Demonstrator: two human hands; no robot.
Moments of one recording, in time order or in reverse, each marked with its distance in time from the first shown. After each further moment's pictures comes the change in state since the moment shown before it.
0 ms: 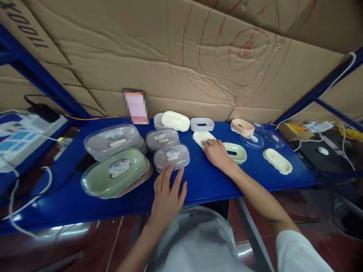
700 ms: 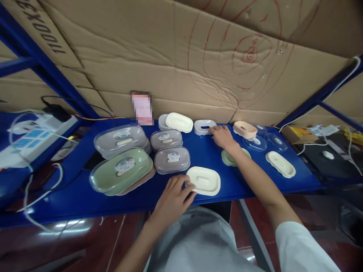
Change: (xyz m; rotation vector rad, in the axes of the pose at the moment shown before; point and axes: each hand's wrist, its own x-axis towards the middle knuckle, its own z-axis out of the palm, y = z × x) left_hand 0.004 -0.003 -0.008 -0.242 -0.272 0.179; right_hand 0.064 0.052 -0.023 -0.033 0.016 0.013
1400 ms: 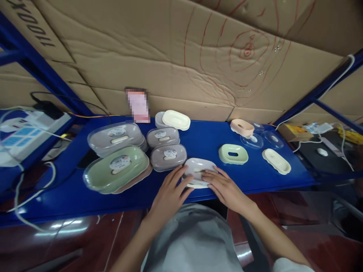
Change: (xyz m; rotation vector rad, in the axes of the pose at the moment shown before) left_hand 0.000 -0.004 0.004 -0.004 0.060 -0.031; right_hand -0.198 -0.068 0.022 0.556 0.189 -0.404
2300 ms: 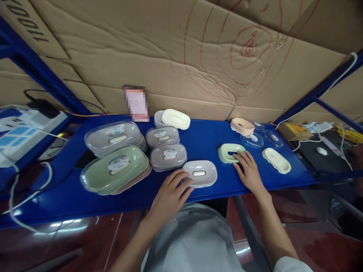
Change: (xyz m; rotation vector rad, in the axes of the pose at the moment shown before) left_hand 0.001 0.001 -0.005 -0.104 -0.048 0.028; right_hand -0.063 0.109 -0.012 -0.369 0.243 0.503
